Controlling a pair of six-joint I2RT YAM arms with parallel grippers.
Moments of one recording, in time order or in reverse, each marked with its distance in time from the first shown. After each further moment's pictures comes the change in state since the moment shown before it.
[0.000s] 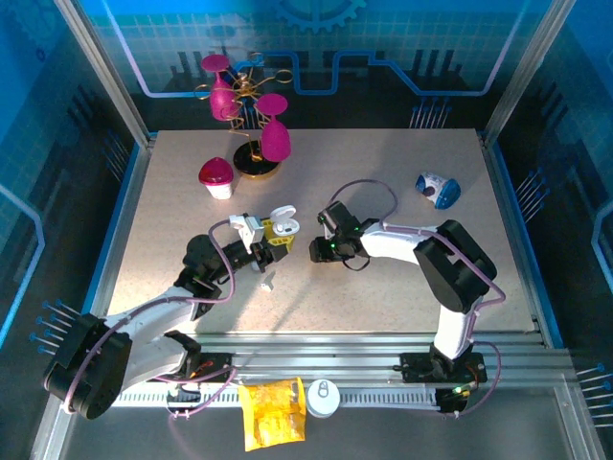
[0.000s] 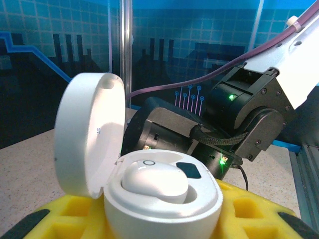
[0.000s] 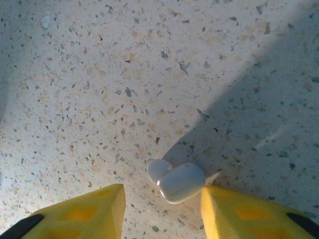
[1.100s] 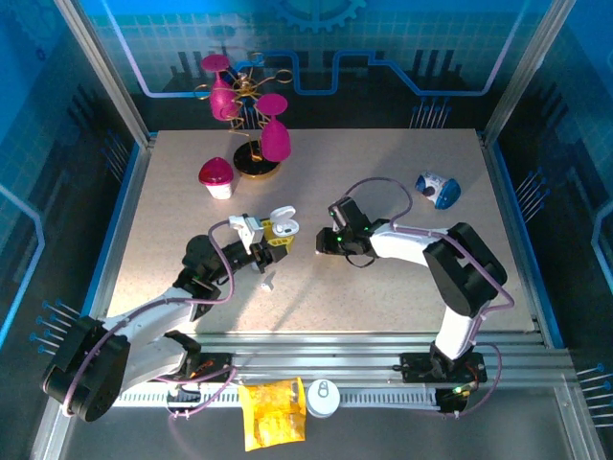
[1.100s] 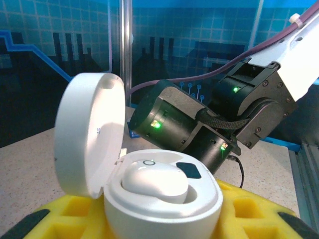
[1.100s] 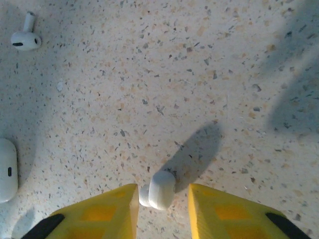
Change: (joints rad) left arm 0.000 -0.016 -0.002 -0.025 0.000 0.004; right arm -0.047 -0.053 -0.069 0.130 -0.002 0.144
